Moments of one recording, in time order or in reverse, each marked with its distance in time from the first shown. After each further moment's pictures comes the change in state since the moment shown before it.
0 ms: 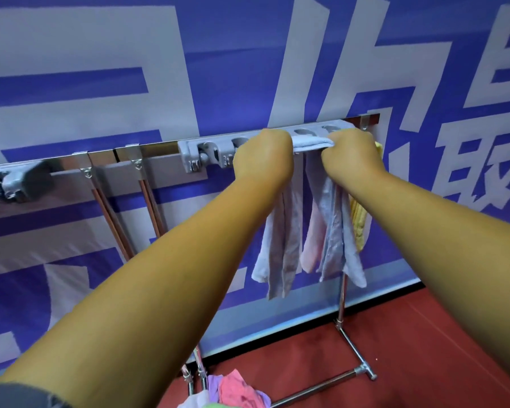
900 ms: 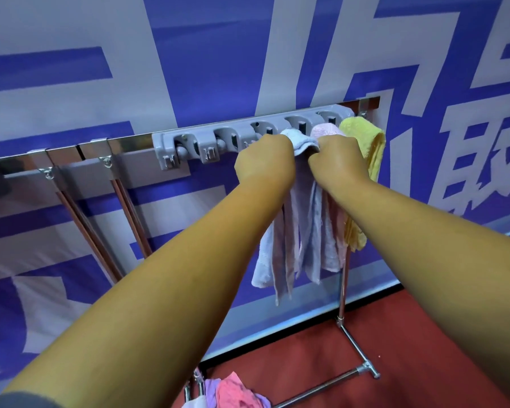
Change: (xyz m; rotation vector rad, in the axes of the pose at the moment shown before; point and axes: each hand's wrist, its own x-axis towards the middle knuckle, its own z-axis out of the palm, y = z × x) left_hand 0.025 0.017 0.058 0.040 -0.124 -0.053; right_hand 0.010 0.022 0.055 0.080 0.002 0.035
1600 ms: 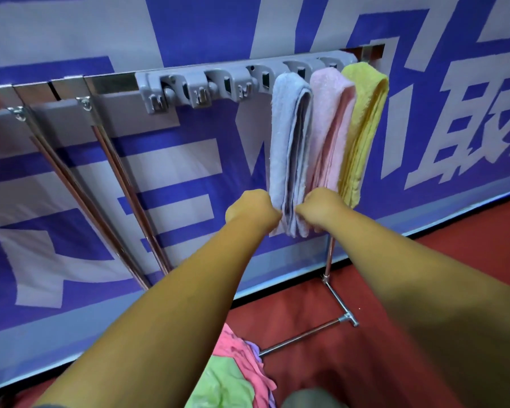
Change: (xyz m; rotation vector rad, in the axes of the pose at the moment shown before) left_hand -0.098 -0.043 0.127 -0.245 -0.495 -0.204; right_hand -0.115 0.053 0.076 -0.077 -0.741 0.375
